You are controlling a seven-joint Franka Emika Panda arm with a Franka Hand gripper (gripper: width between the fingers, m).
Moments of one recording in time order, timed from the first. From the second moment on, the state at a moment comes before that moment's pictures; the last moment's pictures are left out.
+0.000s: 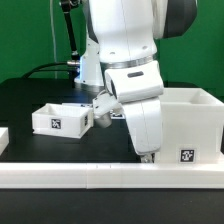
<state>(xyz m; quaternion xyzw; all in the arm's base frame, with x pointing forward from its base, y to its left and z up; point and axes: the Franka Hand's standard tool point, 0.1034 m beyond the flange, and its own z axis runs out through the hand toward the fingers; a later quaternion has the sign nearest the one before) 0.587 0.036 0.015 -0.70 -0.71 -0.06 0.08</state>
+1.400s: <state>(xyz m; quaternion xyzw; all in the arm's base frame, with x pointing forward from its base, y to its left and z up) 0.508 -0.082 0.056 -0.76 -0.65 -0.06 0.00</state>
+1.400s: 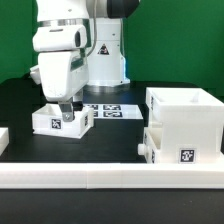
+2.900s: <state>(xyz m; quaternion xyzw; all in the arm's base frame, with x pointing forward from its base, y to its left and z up) 0.491 -0.090 0.056 -0.98 -0.19 -0.07 0.03</state>
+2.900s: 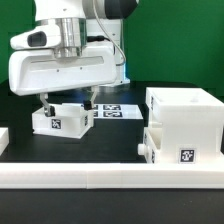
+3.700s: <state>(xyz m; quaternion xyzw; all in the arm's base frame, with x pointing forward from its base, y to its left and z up) 0.473 -0.080 0.061 -0.99 0.14 -0.05 0.06</state>
